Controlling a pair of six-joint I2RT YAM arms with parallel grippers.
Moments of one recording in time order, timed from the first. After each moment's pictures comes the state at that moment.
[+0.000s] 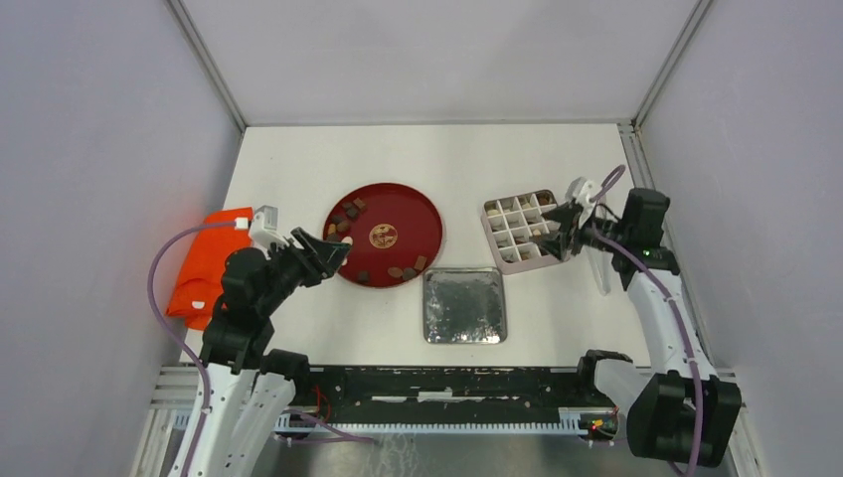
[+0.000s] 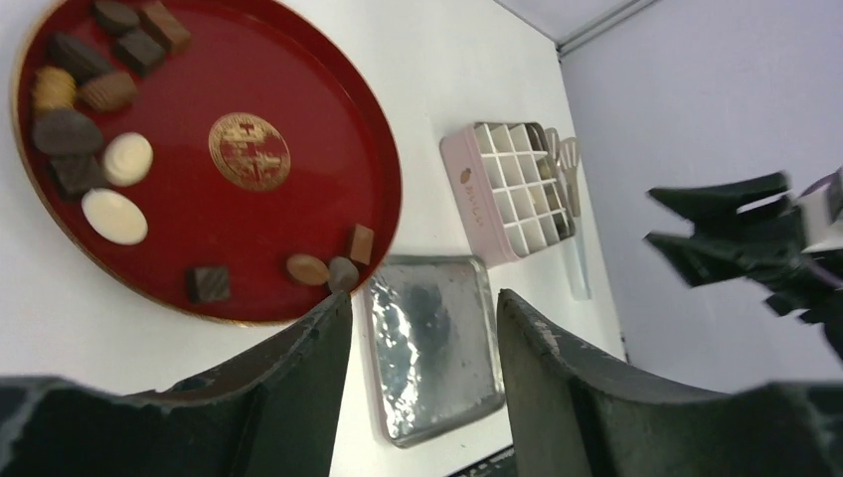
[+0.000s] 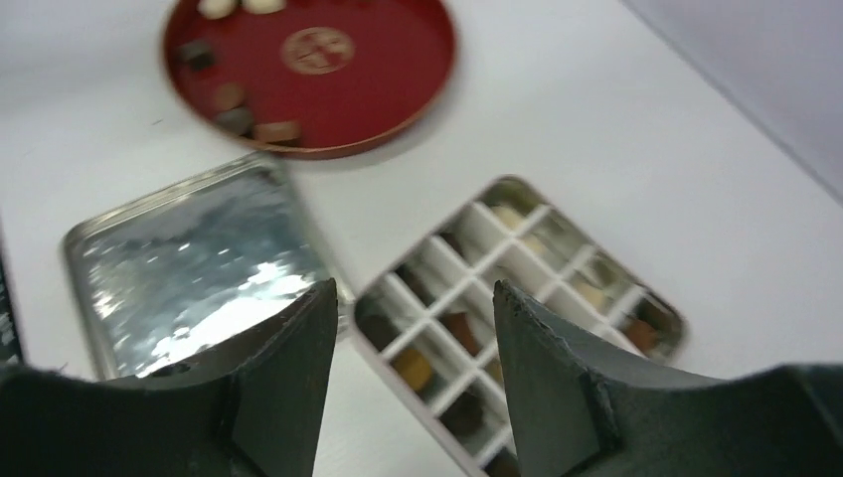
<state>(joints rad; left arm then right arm) -0.19 0.50 0.70 -0.48 0.25 -0.67 -0.17 1.07 0.81 -0.24 -1.02 -0.52</state>
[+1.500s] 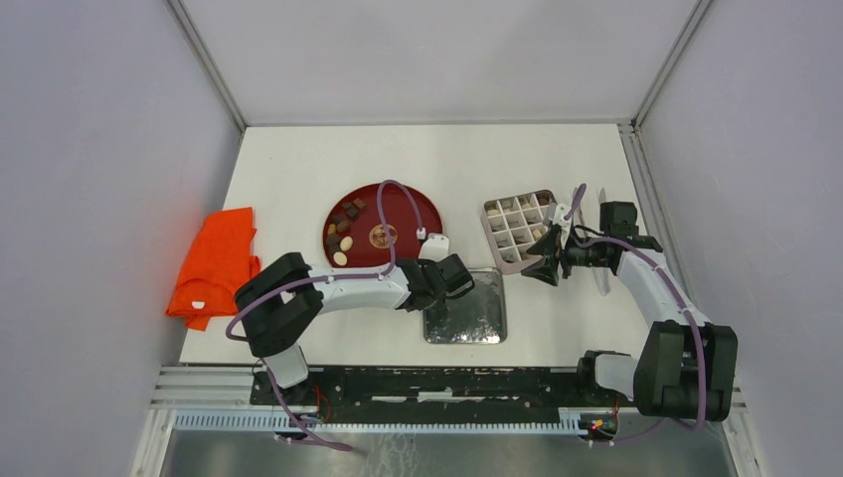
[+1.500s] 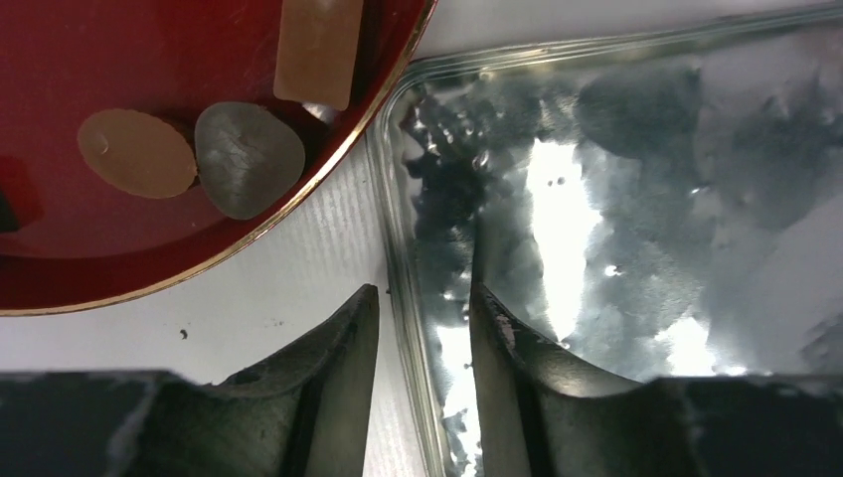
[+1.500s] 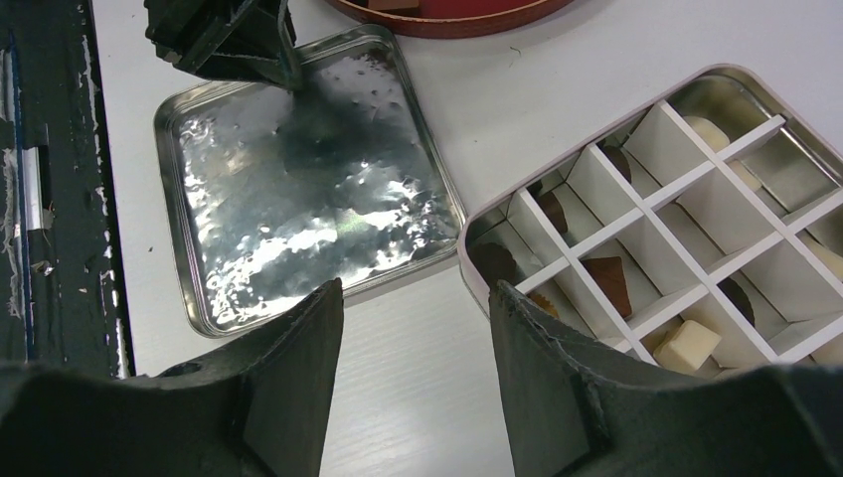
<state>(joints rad) -1.08 1.72 1.00 -0.50 -0.48 -0.86 -0.09 1.23 0.72 -0.60 -1.12 -0.98</state>
